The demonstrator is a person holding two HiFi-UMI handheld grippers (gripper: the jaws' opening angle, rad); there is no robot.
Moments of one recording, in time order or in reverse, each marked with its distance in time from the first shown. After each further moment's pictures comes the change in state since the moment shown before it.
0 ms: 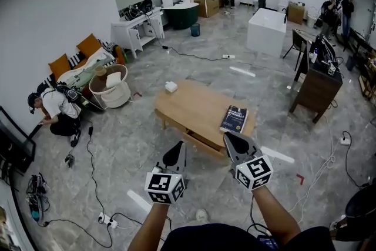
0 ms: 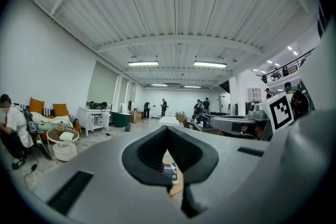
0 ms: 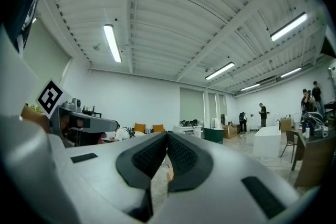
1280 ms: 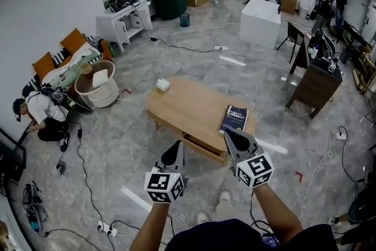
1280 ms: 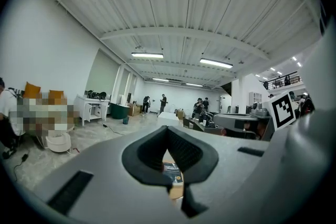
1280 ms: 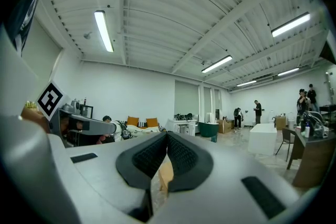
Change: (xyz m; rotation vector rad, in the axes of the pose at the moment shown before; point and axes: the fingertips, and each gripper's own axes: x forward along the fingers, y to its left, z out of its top) left arm 0.098 0.090 -0.033 -0.089 0.048 -0.030; right arm 0.108 -0.049 -0.036 -0.009 0.074 -0.059
